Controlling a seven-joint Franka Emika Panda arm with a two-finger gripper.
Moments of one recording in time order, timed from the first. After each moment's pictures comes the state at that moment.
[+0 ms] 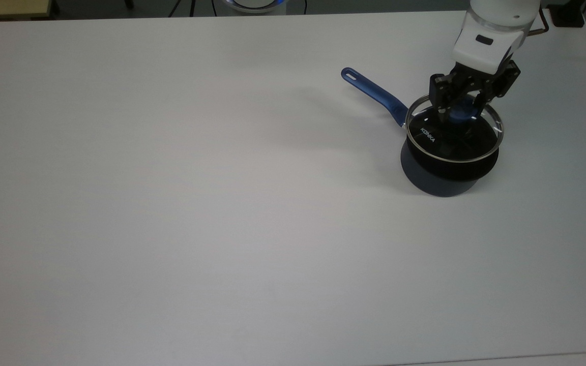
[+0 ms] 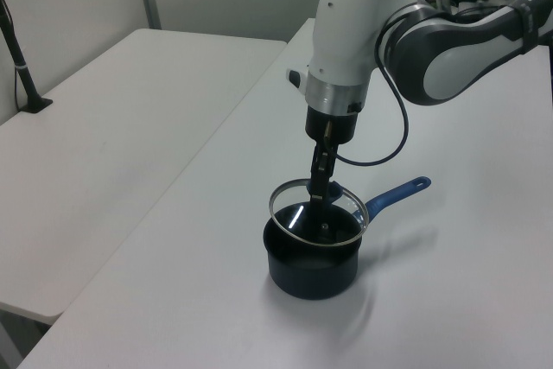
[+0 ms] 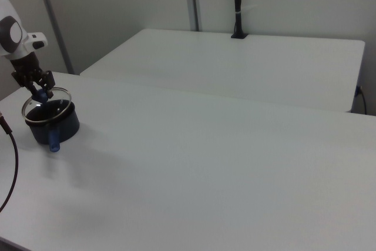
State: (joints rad) arm 0.56 0.44 0.07 -1.43 -0.08 2.02 0.41
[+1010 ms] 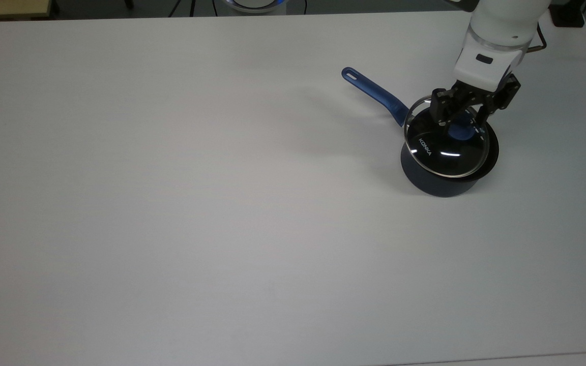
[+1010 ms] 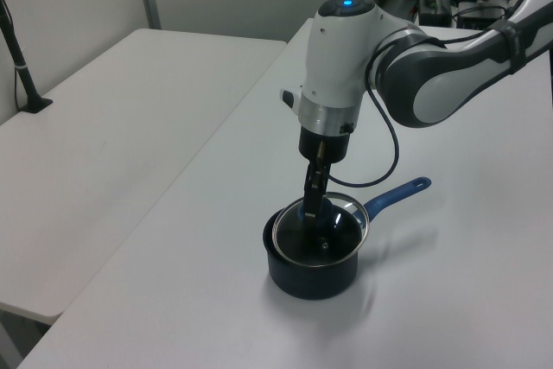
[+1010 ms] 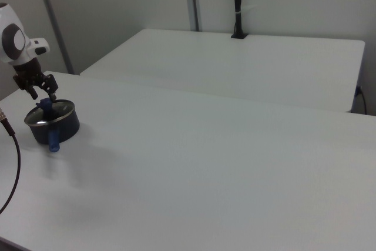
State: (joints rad) arm 0.57 0.49 0.07 -1.42 -0.08 2.07 0.41
